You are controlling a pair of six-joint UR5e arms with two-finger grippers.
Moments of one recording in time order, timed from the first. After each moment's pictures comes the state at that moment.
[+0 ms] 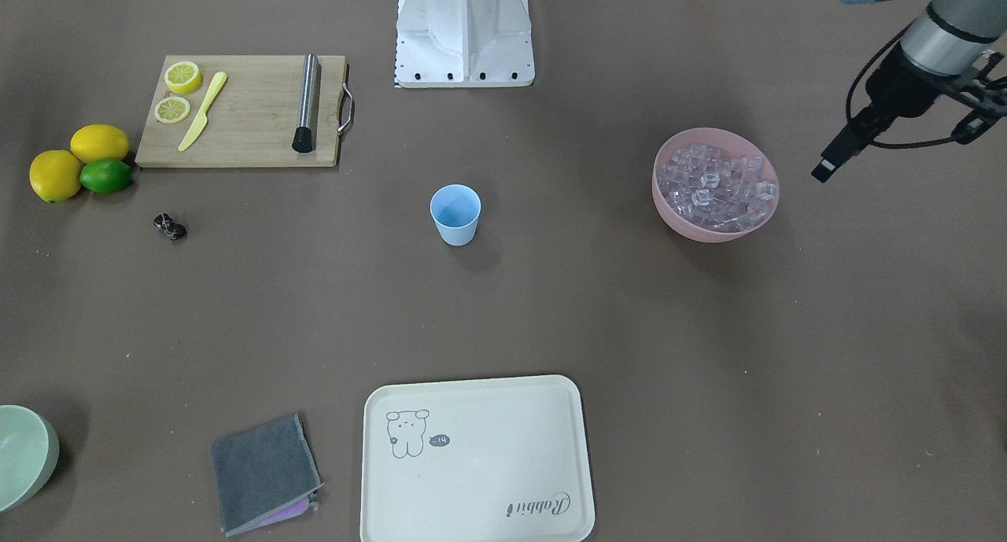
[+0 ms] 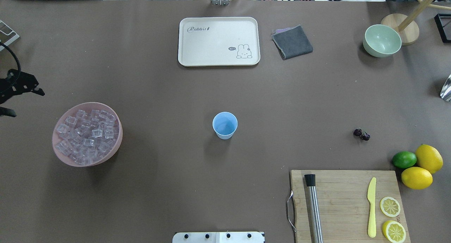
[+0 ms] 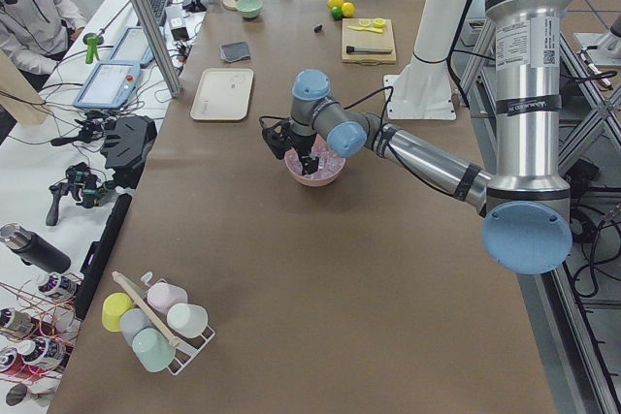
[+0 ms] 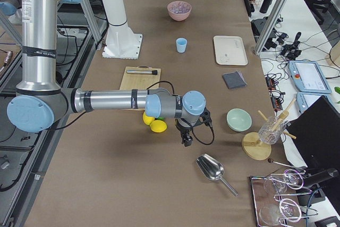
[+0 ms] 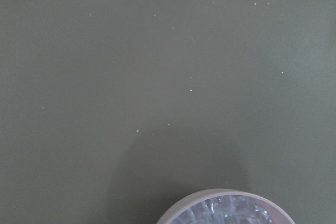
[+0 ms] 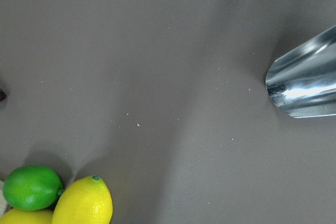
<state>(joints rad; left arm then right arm) -0.98 -1.50 -2.07 -1.89 -2.13 -1.58 1.46 -1.66 1.70 -1.64 2.43 -0.33</state>
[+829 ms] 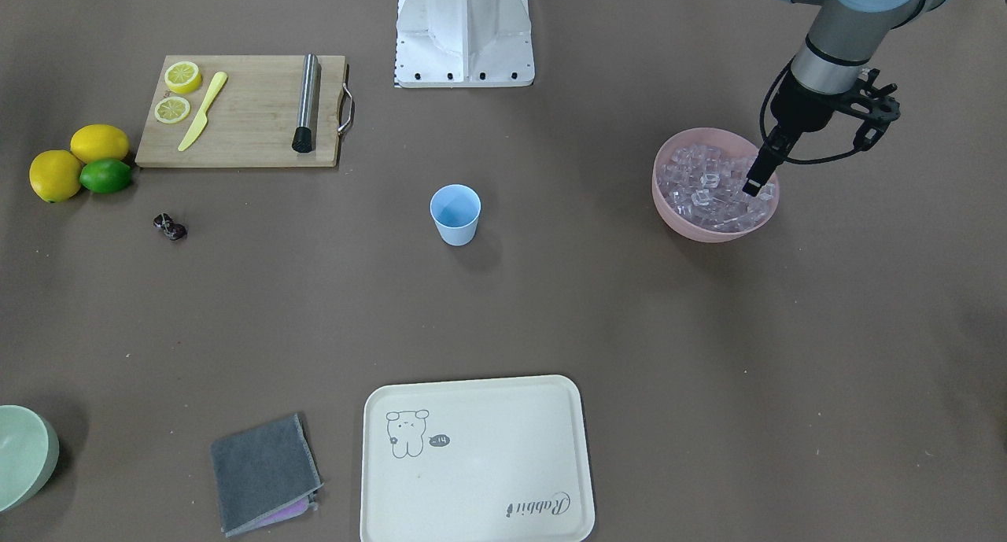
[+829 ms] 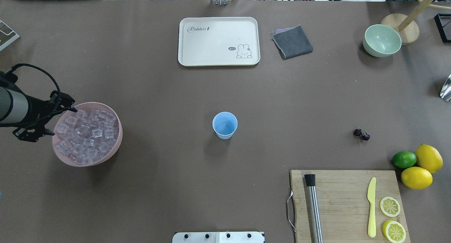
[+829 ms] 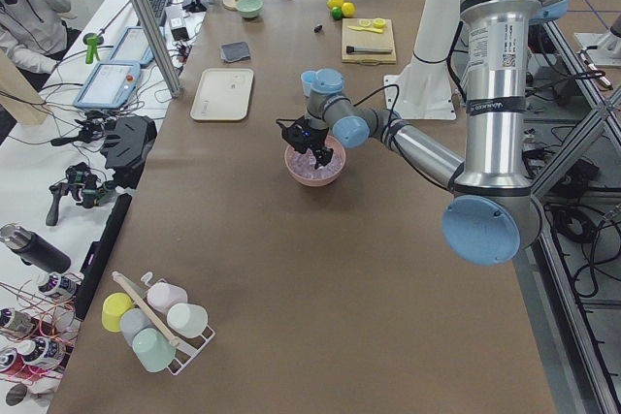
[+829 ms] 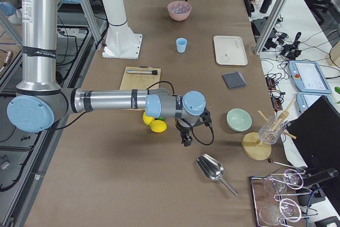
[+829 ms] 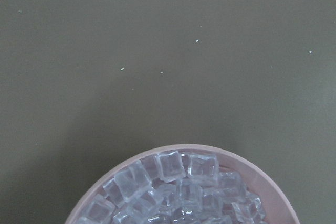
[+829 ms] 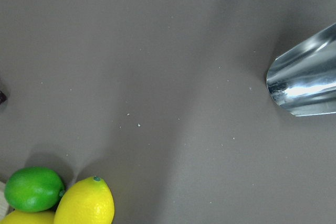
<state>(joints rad) -0.76 -1.52 -2.07 -1.88 -1.91 -1.89 1.45 -1.66 1.70 -1.64 2.43 -0.31</state>
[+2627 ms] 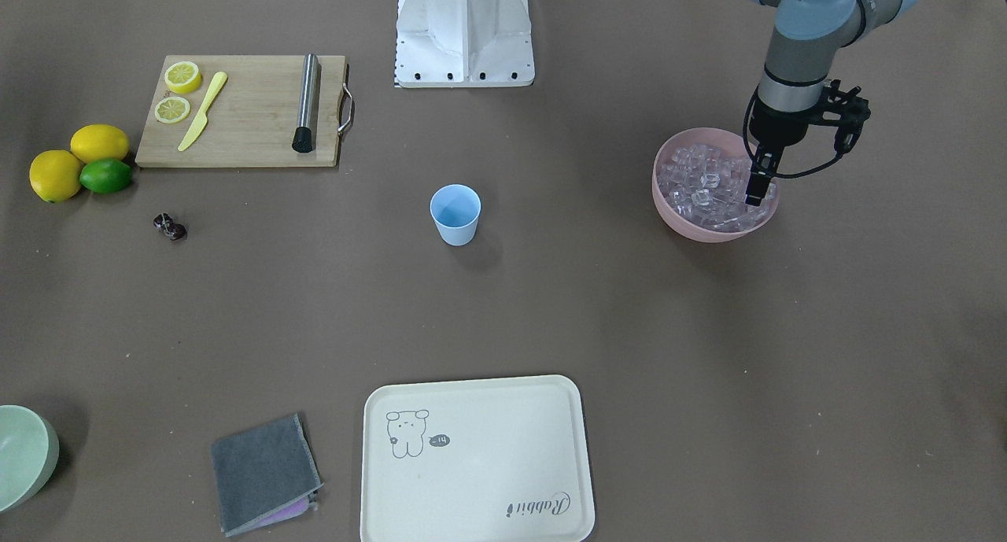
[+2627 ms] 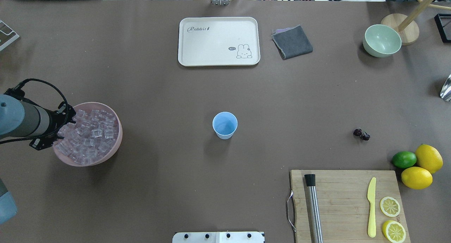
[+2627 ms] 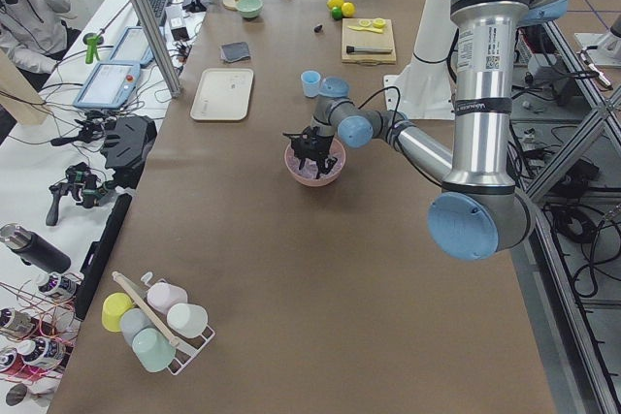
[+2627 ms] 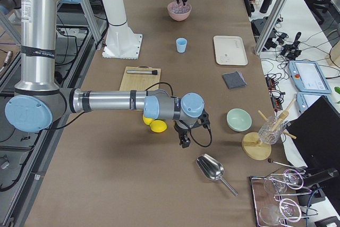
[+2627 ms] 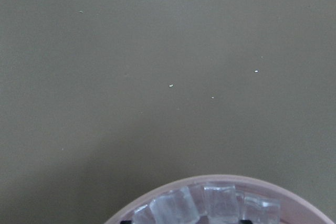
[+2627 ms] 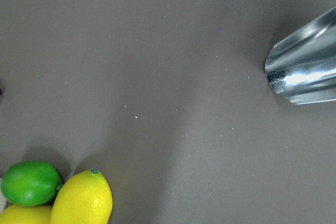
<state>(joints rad) -0.65 -1.54 -2.04 -1.76 -1.73 -2.11 1.46 -1.67 1.70 -1.64 2.43 -0.31</state>
